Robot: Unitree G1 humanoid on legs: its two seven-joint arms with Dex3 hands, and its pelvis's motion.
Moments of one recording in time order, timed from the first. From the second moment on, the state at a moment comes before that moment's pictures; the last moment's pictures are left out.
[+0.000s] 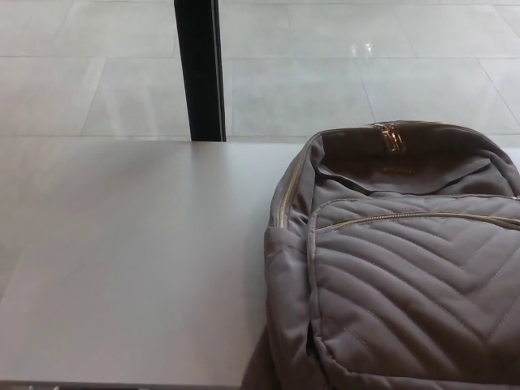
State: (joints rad) left_arm 0.14 0.65 0.28 0.77 -0.28 0.05 -0.68; right_arm -0.14 -0.90 -0.09 0.06 0.15 0.28 0.41
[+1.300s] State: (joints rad) left_arm 0.17 0.65 0.28 0.81 -0.25 0.00 -0.68; right_arm -0.15 -0.82 -0.52 0.27 0.20 0.20 0.35
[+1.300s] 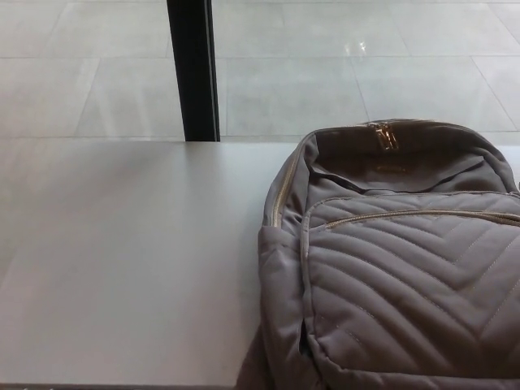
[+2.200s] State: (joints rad) left_arm 0.16 0.65 0.29 0.82 -0.25 0.00 -0.69; right_arm 0.03 -0.90 -0.23 0.26 -0.01 -0.01 0.38
